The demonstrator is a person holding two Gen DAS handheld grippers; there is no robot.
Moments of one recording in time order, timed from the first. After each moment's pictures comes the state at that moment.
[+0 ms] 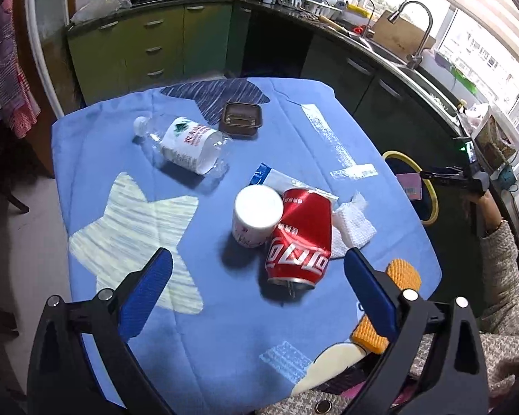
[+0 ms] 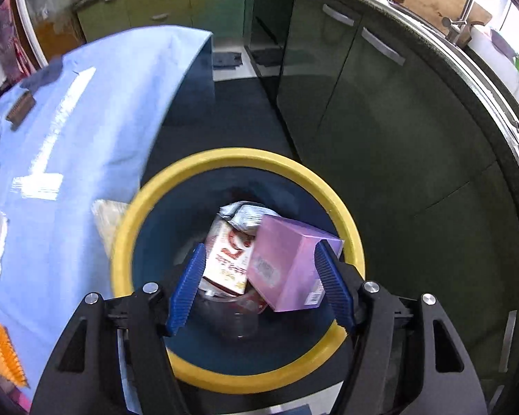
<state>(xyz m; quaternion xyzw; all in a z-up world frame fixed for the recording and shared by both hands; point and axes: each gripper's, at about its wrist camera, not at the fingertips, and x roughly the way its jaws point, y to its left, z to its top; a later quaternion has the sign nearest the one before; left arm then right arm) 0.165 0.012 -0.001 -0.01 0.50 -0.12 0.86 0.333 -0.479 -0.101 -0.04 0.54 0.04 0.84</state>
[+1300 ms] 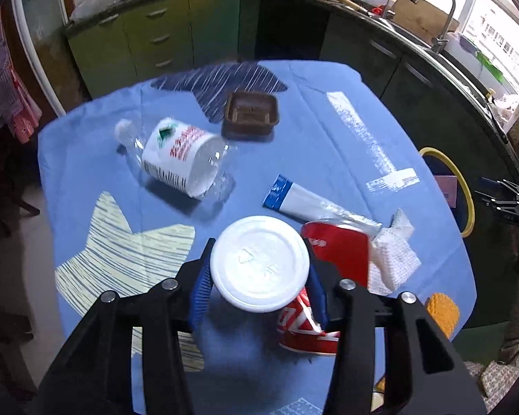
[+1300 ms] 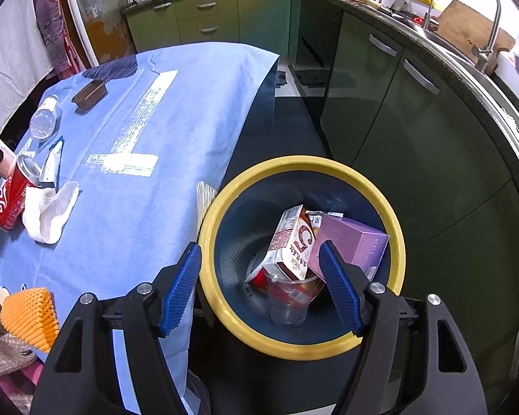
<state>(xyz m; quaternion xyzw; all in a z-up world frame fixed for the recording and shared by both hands) 0.232 -0.012 -0.041 0.03 0.52 -0.09 0.85 0.284 -0.435 -0.068 -0.05 0.51 0.12 0.85</state>
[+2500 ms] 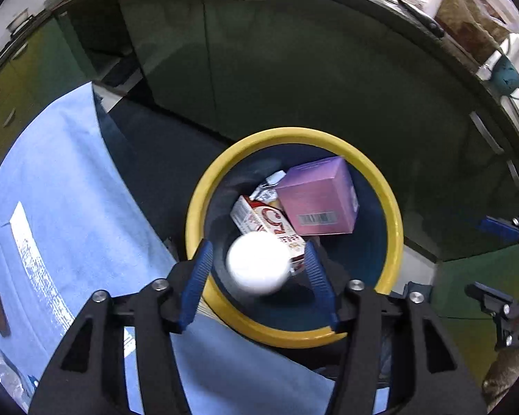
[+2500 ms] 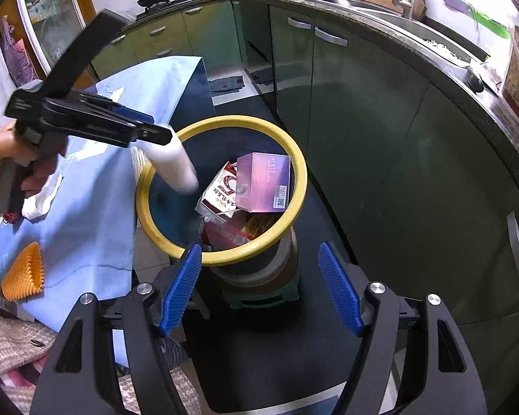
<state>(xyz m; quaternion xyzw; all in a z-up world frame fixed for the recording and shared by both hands) 0.333 -0.410 -0.118 0.17 0.56 -0.29 0.76 0.186 -0.562 -0.064 0.04 0.50 0.06 0.86</state>
